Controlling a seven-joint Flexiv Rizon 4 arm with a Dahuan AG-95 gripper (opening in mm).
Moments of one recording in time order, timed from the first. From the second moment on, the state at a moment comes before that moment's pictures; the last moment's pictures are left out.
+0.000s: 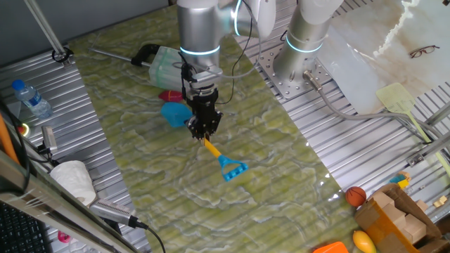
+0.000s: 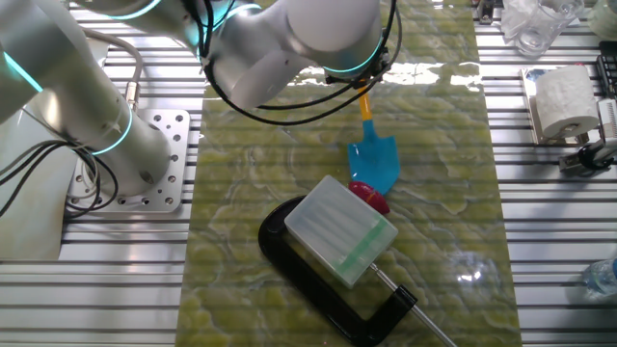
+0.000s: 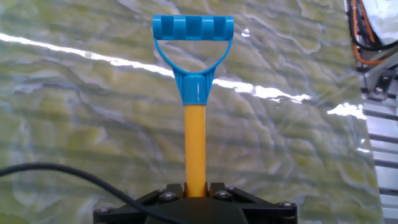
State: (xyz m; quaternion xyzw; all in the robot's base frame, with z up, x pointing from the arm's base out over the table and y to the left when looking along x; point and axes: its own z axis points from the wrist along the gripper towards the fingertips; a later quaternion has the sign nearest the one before) arm 0.458 0.146 0.072 -0.74 0.64 0.06 0.22
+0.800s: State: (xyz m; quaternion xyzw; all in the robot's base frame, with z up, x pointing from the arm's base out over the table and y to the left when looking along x) arm 0.435 0.136 0.072 -0.76 0.62 0.05 0.21
